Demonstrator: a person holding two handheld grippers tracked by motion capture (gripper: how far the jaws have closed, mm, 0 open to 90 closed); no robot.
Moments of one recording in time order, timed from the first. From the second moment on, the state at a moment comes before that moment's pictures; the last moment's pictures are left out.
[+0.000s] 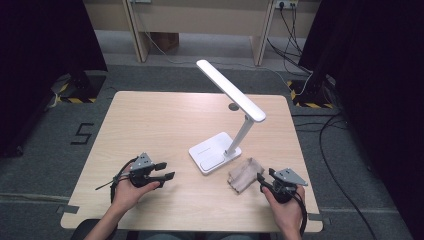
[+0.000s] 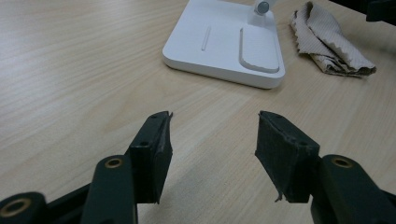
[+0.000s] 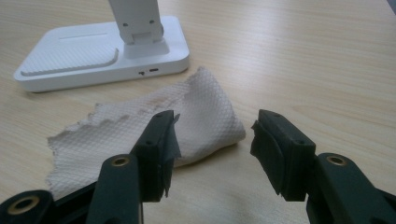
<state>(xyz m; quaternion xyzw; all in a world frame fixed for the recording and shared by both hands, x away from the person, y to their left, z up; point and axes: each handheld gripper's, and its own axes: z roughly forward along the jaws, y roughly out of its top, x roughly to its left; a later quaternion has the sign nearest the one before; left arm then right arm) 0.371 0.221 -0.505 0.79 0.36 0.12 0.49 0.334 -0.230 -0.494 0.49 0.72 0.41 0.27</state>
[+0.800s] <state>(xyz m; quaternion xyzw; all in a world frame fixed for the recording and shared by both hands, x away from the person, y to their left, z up) 0.420 0.170 -0.484 0.81 0.31 0.14 0.48 0.369 -0.184 -0.434 0.39 0.72 0.50 0.27</state>
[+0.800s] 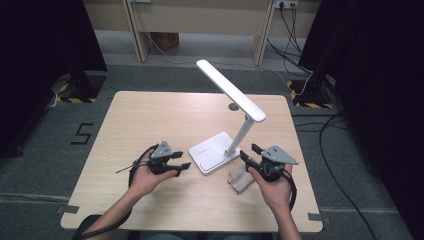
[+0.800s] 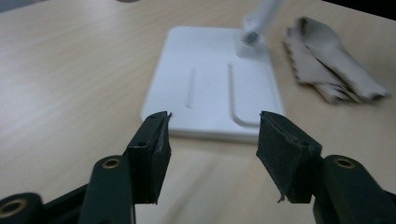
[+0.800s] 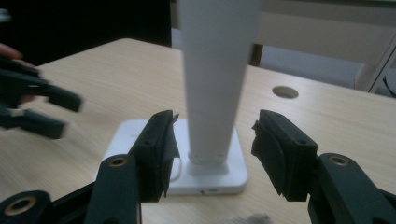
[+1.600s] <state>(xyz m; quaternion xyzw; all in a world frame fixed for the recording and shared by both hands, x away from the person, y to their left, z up) 0.506 0.156 -0.509 0.81 0.40 0.12 0.40 0.393 -0.144 -0.427 0.43 0.69 0.48 0.31</state>
